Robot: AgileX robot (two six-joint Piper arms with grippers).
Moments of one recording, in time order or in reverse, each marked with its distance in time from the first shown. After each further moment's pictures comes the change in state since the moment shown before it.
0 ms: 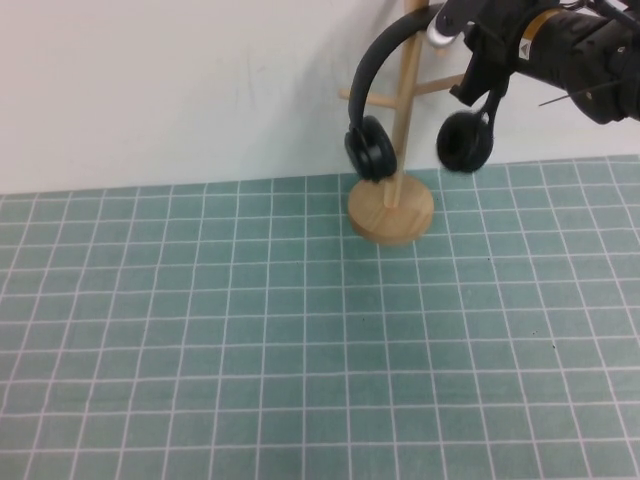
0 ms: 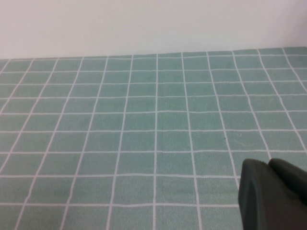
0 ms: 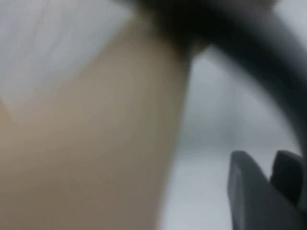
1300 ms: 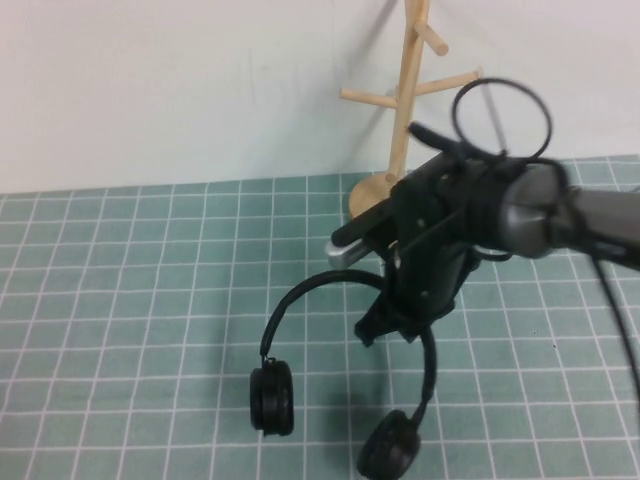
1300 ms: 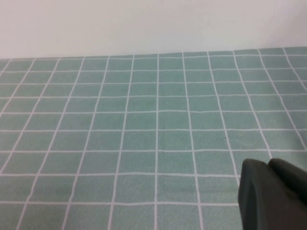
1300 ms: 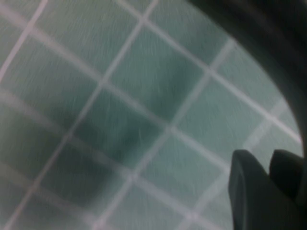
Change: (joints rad) right arm 0.340 0.168 0.065 0.322 0.889 0.415; left arm 0.000 0.000 0.000 0.000 0.000 0.000
